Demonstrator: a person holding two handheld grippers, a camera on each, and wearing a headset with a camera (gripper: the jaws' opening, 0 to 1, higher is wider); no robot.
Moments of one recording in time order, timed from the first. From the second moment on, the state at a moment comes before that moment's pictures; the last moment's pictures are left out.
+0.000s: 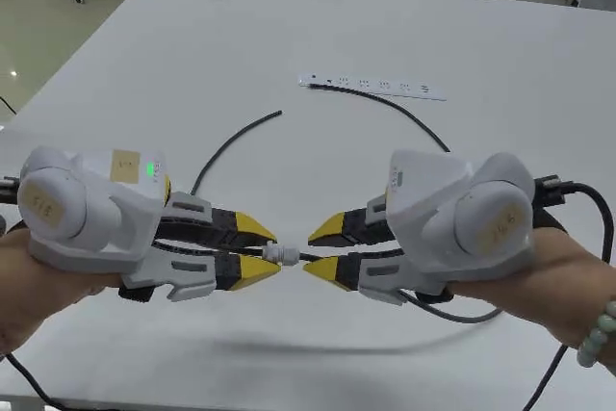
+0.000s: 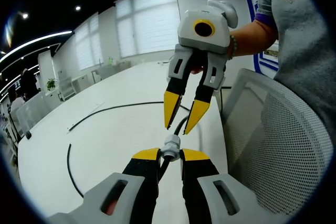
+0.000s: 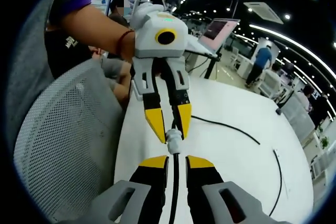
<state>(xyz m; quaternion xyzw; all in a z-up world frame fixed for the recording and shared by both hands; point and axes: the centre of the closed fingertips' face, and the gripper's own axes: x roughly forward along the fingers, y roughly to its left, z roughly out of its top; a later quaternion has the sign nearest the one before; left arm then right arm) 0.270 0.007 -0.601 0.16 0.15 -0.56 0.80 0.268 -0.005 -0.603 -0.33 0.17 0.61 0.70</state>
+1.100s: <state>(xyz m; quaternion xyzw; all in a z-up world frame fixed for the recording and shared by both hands) 0.269 0.012 -0.603 0.17 0.15 -0.56 0.80 0.268 -0.033 -0.616 -0.35 0.19 0.60 0.69</state>
